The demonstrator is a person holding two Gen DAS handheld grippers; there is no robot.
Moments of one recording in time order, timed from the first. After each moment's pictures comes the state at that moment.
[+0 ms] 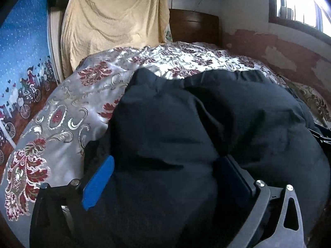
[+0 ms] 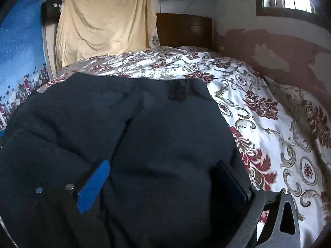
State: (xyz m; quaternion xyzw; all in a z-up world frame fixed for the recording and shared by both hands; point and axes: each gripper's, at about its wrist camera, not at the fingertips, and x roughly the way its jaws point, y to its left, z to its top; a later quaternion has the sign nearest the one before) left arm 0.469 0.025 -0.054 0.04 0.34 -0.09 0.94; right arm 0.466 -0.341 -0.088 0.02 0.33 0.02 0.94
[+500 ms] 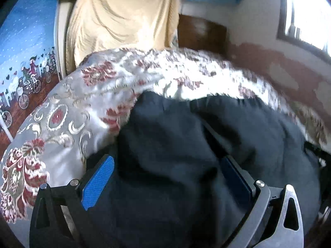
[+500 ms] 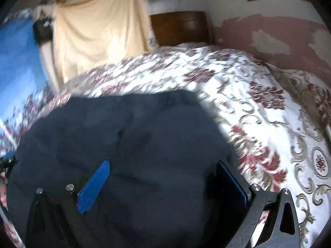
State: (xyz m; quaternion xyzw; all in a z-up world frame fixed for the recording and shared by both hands) left arm 0.490 0.045 -0.031 -0.02 0.33 -0.08 0.94; right arm 0.486 -0.379 -0.071 0.11 0.33 0.02 0.94
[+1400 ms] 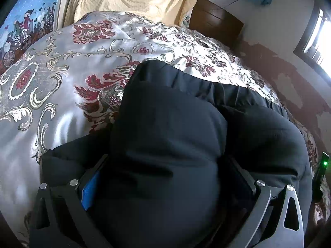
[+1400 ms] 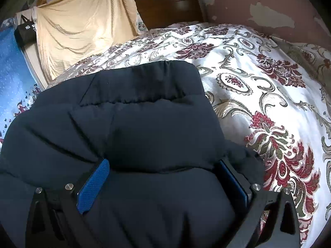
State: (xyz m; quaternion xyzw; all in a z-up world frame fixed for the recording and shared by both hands) left arm 0.560 0.061 -0.077 -0.13 0.41 -0.09 0.90; right arm 0.553 -0.378 -0.134 0.15 0.39 0.03 0.91
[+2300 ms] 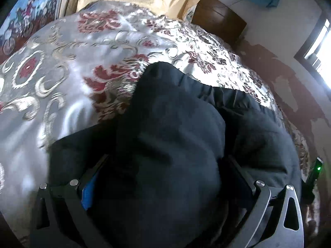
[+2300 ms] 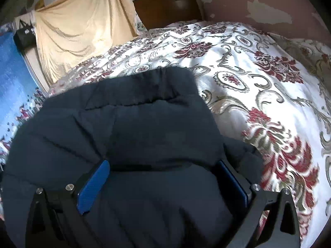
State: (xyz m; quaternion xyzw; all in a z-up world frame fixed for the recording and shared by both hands) left arm 0.551 0.089 -0.065 -0.17 0.44 -0.11 0.87; right arm 0.536 -0.394 -0.120 0.17 0.38 0.04 0.91
